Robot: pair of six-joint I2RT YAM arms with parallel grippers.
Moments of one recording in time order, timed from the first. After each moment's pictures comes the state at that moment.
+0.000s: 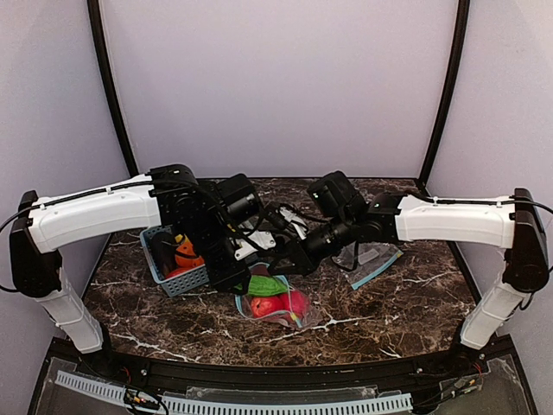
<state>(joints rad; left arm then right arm) -1.07 1.65 1.56 -1.21 0.08 0.10 0.96 1.63 1.25 -0.37 -0.60 0.20</state>
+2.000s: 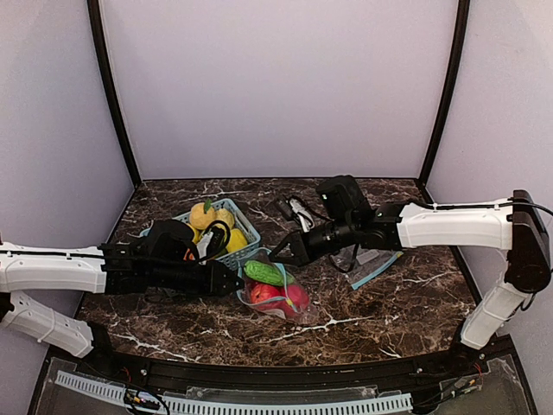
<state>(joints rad) -0.95 1.18 0.66 -0.13 0.18 -0.86 0.93 1.62 1.14 -0.14 -0.50 0.42</state>
